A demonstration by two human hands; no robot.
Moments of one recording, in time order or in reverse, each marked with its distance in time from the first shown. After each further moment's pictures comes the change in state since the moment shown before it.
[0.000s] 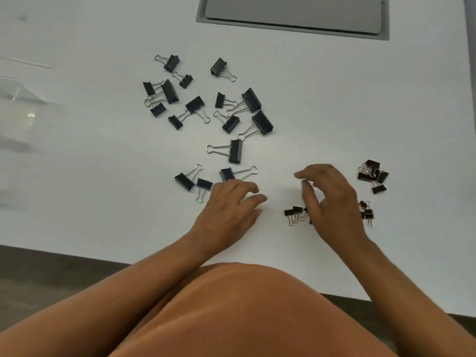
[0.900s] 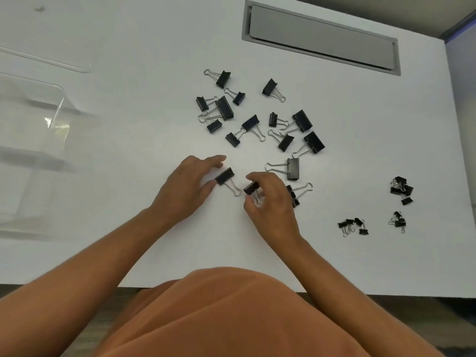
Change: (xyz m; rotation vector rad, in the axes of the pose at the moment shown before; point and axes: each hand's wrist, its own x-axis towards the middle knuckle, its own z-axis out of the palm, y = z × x) left_hand -0.040 -0.228 -0.091 -0.365 -0.171 -0.309; right_hand 0.053 -0.169 0.186 -0.012 -0.041 0.232
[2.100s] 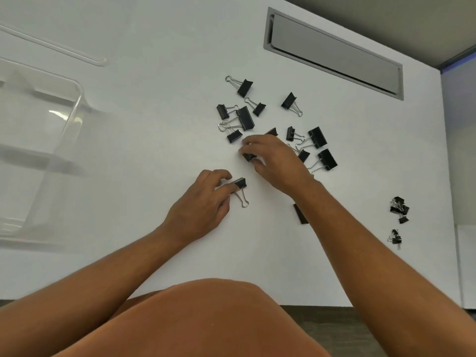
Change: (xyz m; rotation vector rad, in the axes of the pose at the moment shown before) left_hand -0.013 -0.013 0.001 0.062 0.152 0.260; right_hand 0.139 -0.025 0.004 -0.377 -0.356 -0.402
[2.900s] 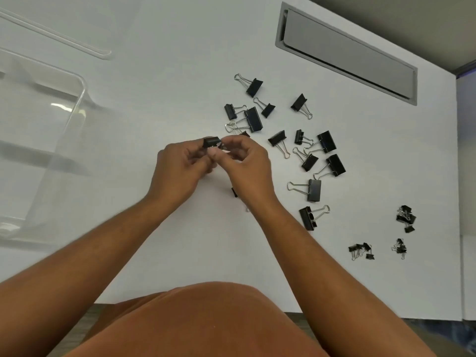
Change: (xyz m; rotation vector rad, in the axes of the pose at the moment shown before) left_hand 0.045 -0.016 -0.062 -0.644 0.159 -0.674; right_hand 0.019 -0.095 0.021 0.900 0.247 0.648
